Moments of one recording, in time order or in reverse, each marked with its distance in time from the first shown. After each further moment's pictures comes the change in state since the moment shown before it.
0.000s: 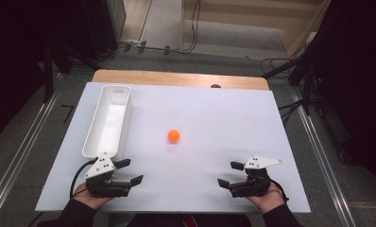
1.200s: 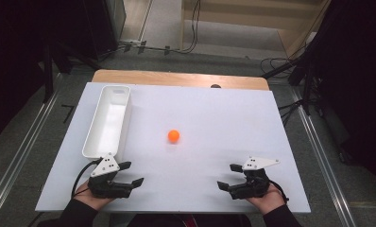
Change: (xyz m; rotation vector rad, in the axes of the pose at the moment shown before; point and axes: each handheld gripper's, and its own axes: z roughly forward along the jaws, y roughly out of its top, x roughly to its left) left arm -0.002 0.001 0.005 0.106 0.015 0.014; right arm 0.001 -0.002 0.002 0.059 0.008 -0.003
